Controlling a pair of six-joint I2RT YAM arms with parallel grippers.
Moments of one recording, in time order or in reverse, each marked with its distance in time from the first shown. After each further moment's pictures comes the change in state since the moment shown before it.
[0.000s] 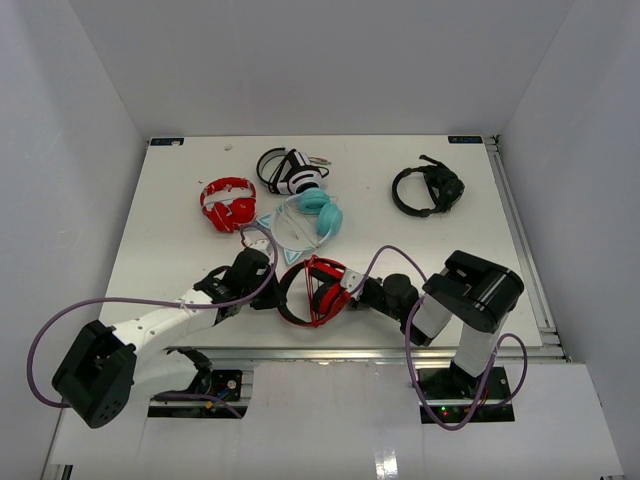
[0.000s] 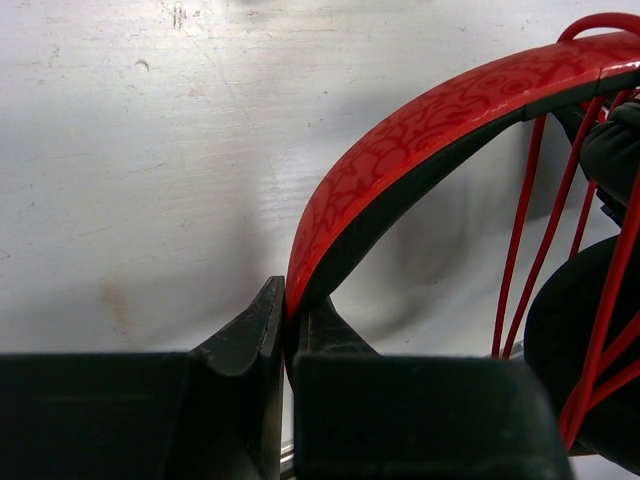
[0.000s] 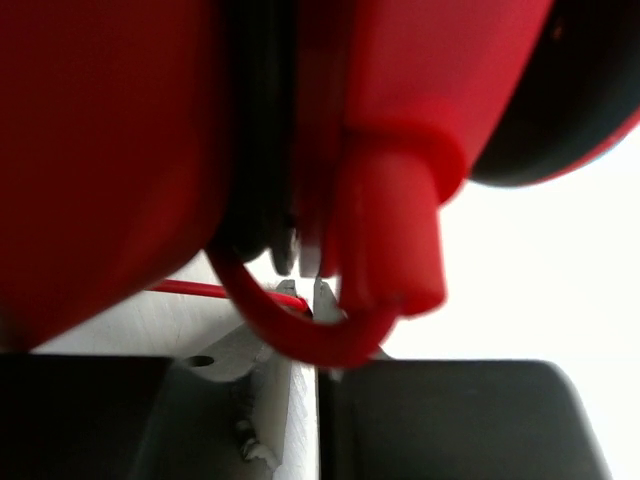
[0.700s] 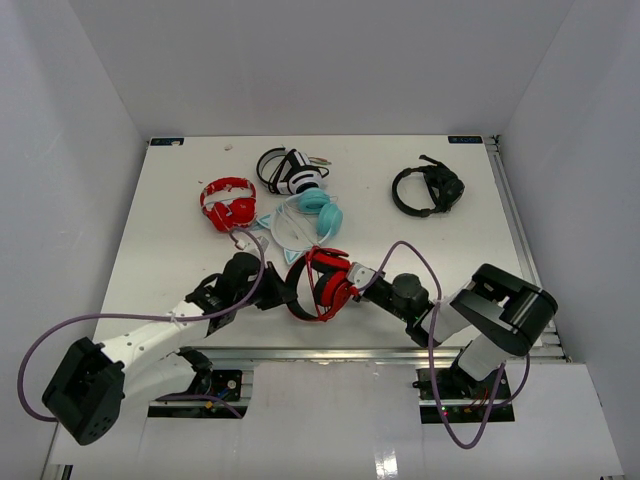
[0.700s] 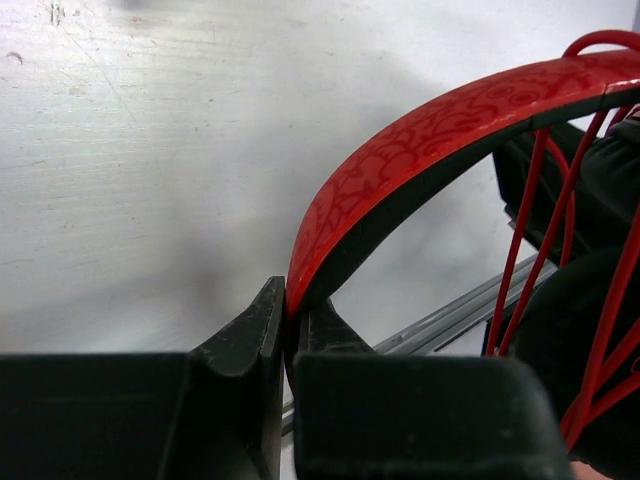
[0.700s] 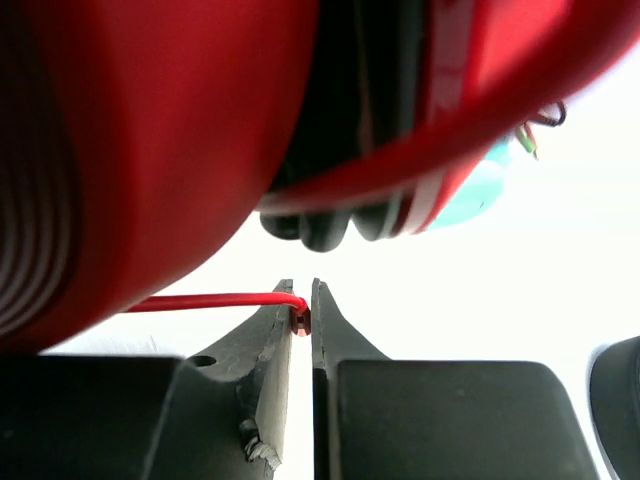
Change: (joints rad) left arm -0.002 -0.101 -0.082 0.178 0.101 -0.191; right arm 0.020 -0.198 -0.026 -0.019 0.034 0.040
